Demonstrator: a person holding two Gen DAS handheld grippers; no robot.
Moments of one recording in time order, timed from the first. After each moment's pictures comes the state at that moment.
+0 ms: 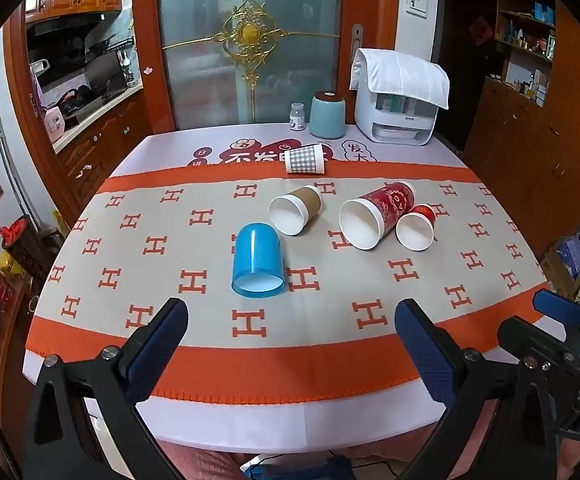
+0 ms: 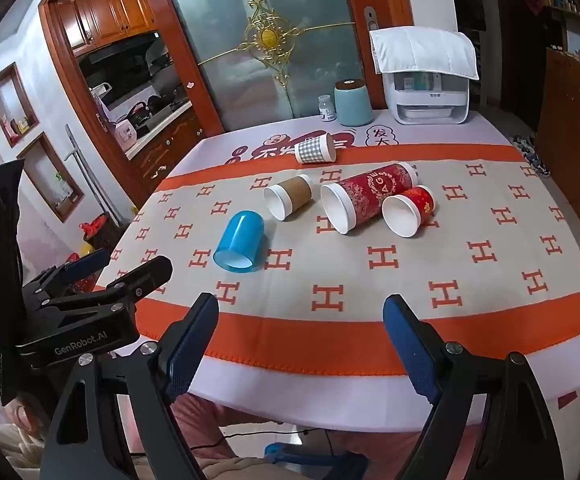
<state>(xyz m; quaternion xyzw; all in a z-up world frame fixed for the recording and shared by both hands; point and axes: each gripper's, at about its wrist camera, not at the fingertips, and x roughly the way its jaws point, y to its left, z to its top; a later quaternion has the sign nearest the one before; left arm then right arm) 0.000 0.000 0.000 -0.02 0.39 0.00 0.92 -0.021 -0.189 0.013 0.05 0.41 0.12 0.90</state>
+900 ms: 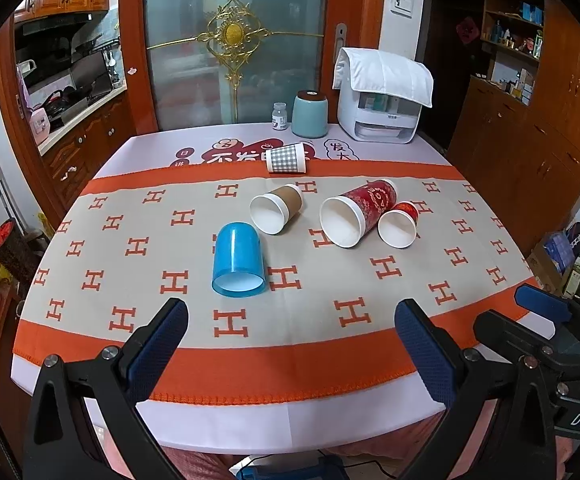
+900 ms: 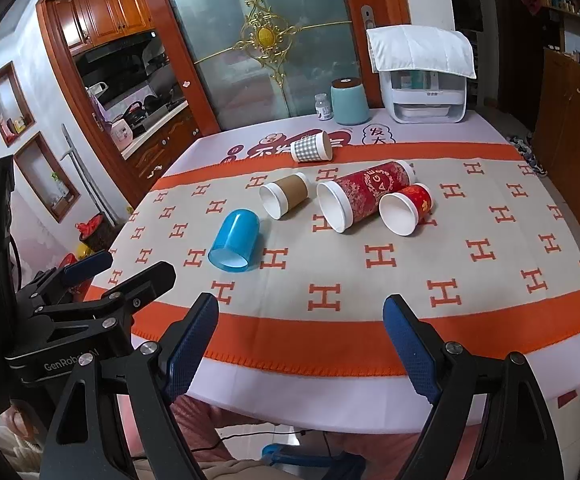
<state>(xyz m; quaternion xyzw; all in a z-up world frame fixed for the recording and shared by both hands) -0.003 -0.007 -0.003 -0.02 0.39 -0.02 0.92 -0.018 -0.190 0.005 0.06 0.42 0.11 0.90</state>
